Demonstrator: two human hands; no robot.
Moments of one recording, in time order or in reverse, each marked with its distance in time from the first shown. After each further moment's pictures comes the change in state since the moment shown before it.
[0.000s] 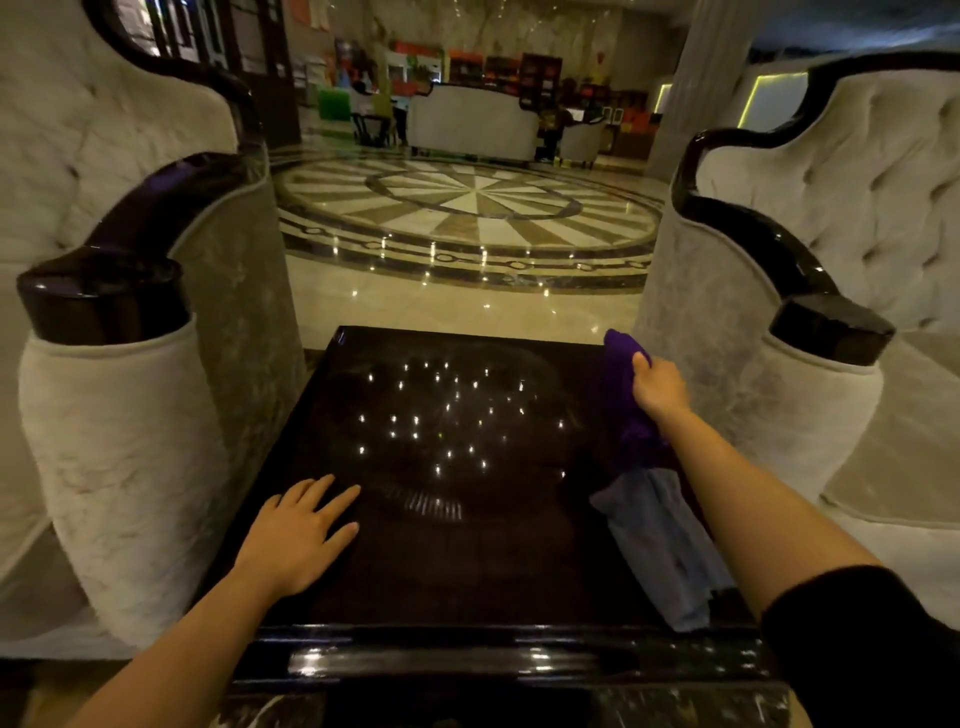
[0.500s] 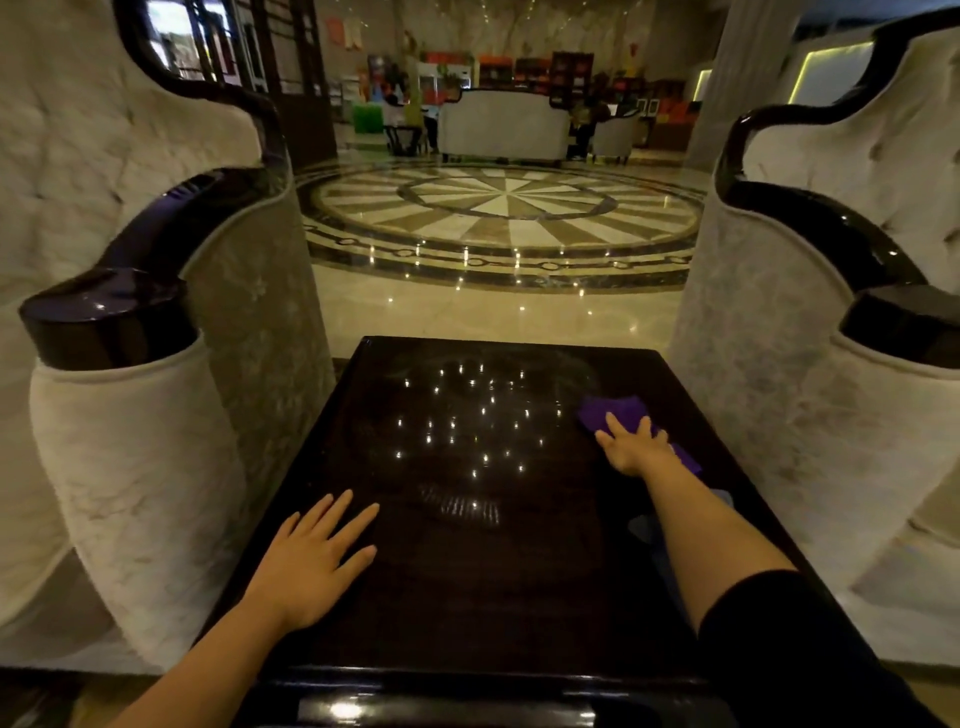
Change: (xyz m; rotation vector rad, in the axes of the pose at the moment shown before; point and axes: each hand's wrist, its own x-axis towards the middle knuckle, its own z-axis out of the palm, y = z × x) left_hand 0.009 -0.007 0.011 -0.075 -0.038 -0.012; right_hand 0.019 0.046 0.084 -0.590 -0.503 0.032
